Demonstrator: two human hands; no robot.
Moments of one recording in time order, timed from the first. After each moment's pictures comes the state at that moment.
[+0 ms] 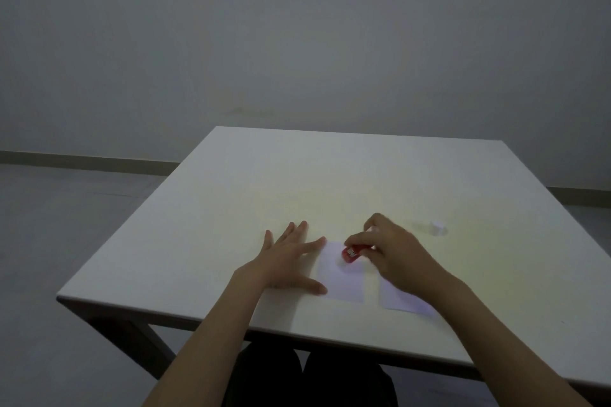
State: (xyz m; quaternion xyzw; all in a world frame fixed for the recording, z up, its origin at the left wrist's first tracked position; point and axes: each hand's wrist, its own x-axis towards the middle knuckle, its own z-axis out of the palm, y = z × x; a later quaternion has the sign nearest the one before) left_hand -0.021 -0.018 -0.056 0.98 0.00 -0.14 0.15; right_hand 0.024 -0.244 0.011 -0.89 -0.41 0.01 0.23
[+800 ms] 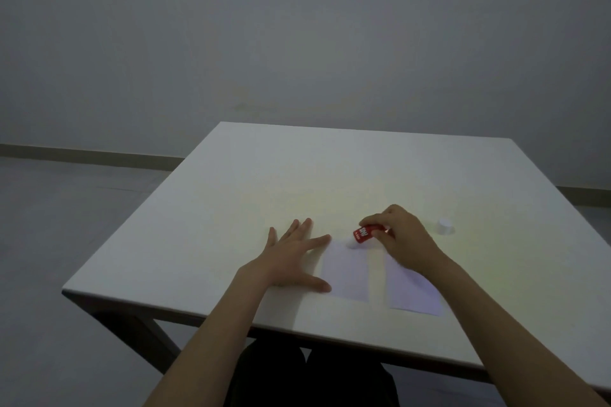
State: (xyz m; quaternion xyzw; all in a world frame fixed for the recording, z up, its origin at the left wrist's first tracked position) left_hand -0.019 -0.015 -0.060 0.98 0.00 -0.13 0.17; right_hand 0.059 -0.240 -0.003 -0.90 -0.32 0.02 0.29
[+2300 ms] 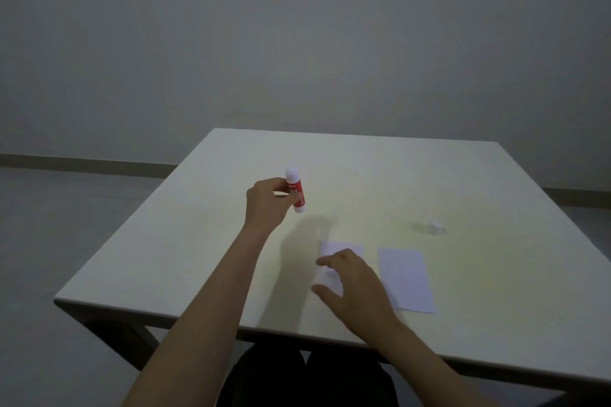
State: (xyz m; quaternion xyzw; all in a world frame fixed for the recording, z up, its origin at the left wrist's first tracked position) left_hand 0.003 -0.012 0.022 0.84 0.20 0.22 0.46; right_hand -0.033 -0.201 -0.035 -0.89 -0.32 0.00 0.34
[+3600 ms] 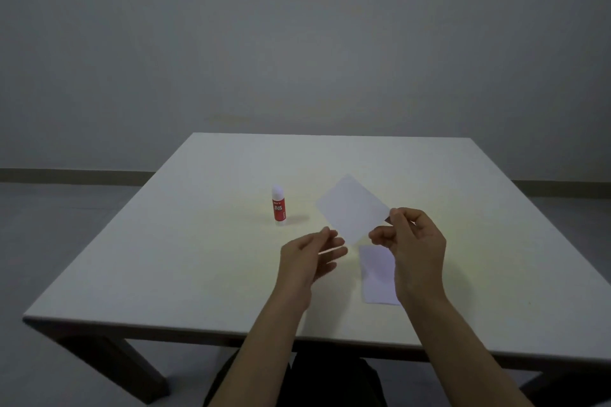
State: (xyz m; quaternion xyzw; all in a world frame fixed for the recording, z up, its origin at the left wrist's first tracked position) left_hand -0.044 -0.116 -0.003 0.58 0.23 0.06 0.78; right_hand -0.007 -0.253 0.022 -0.61 0.00 -0.08 0.79
